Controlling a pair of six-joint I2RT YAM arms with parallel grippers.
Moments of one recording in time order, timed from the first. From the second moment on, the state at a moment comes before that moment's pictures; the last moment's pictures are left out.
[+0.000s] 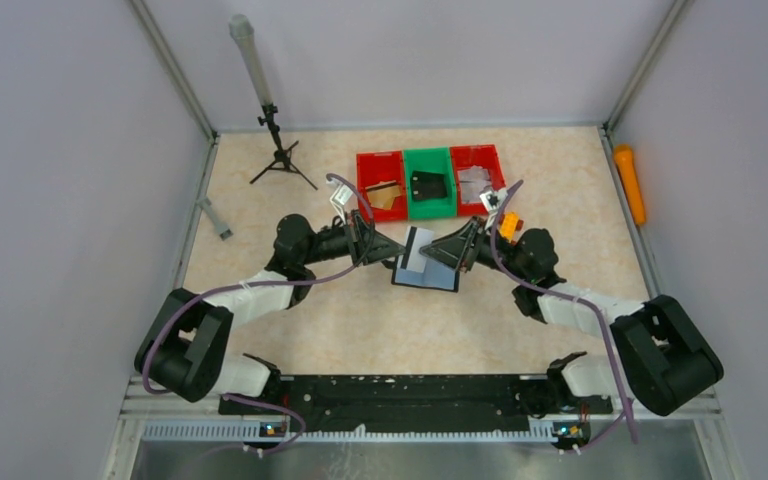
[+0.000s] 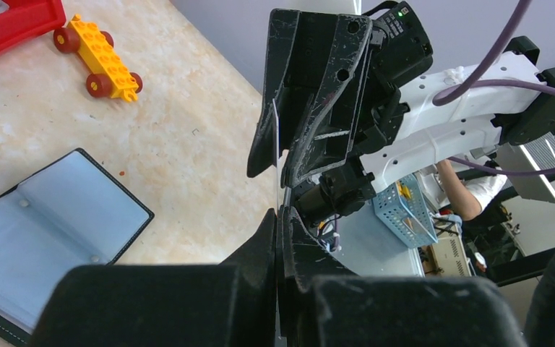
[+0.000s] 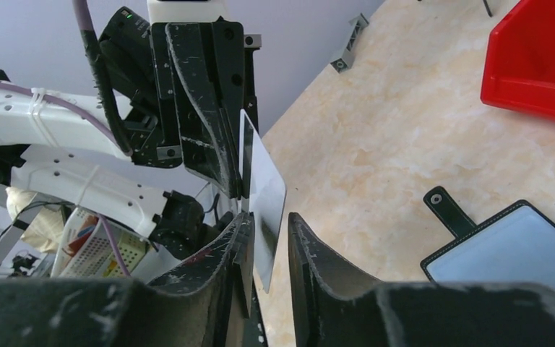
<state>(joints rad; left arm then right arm) -0.45 1.37 0.55 0.97 0.91 -0.92 0.49 1.27 0.41 0.99 -0.68 0.84</state>
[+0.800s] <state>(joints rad) -0.45 1.26 0.63 0.29 0.42 -0.60 0.45 1.20 0.53 0.48 -0.10 0.92</state>
